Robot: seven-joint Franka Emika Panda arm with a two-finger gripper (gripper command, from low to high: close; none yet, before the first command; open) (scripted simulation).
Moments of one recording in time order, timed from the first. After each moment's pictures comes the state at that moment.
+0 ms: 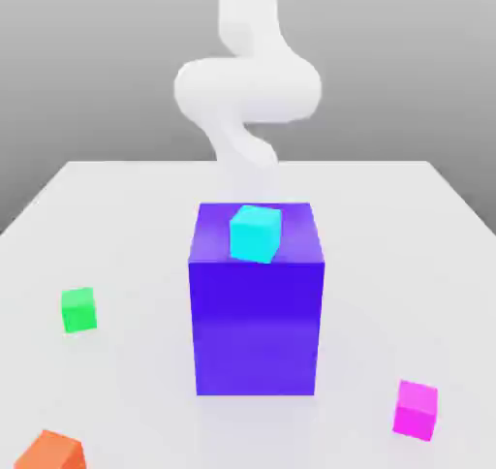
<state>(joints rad) -0.03 -0.71 0.06 -2.31 -0.01 2.33 0.87</state>
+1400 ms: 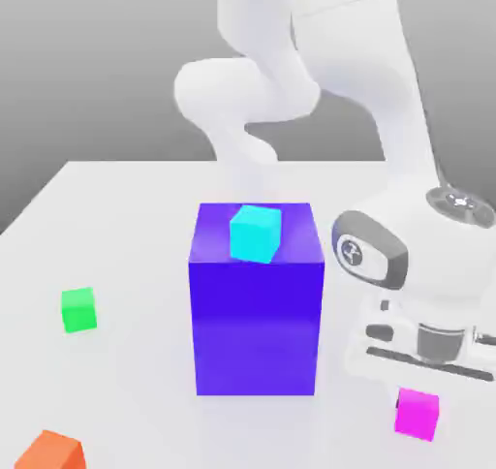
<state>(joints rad) 0.09 0.36 0.33 -2.45 -0.32 2.78 1.83</state>
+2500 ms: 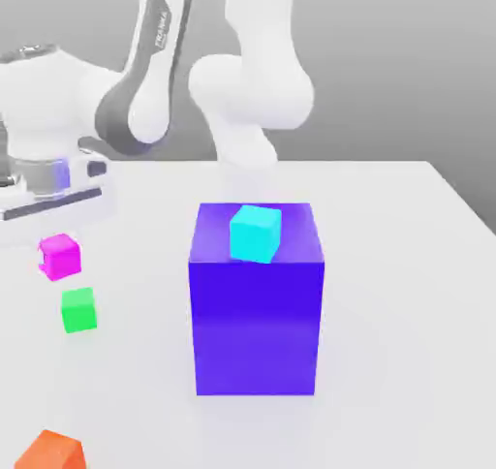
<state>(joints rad) -0.79 -0.09 -0.13 -2.86 -0.03 2.78 2.39</state>
